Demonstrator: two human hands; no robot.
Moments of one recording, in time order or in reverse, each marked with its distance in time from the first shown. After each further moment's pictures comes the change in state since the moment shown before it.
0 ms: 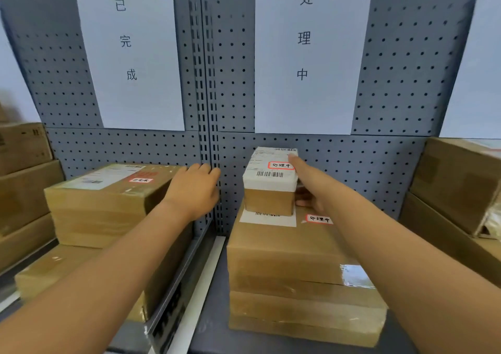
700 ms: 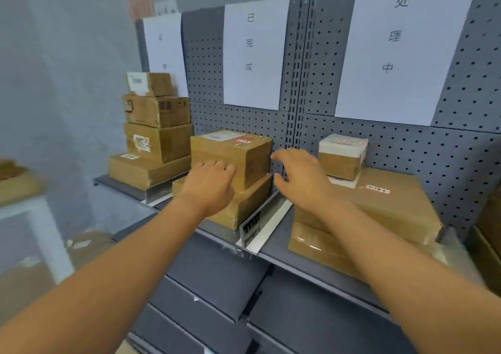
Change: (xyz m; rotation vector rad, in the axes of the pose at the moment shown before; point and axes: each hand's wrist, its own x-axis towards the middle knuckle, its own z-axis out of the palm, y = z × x) left_hand -0.211 -0.012 -0.110 0.090 -0.140 -0.285; right_hand -0.154 0.022 0.091 -0.867 -0.093 -1.167
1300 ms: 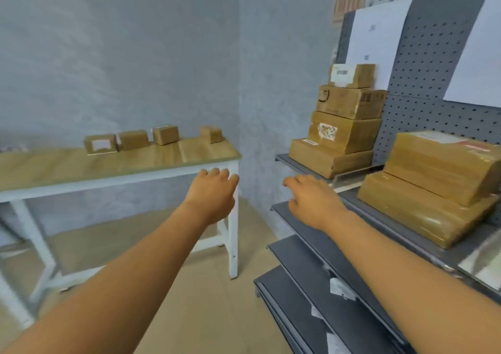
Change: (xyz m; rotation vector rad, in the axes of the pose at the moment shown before) left_hand -0.313 -0.291 -0.043 0.346 -0.255 -0.476; right_hand 0.038 -0.370 0.146 -0.010 -0.343 -0.456
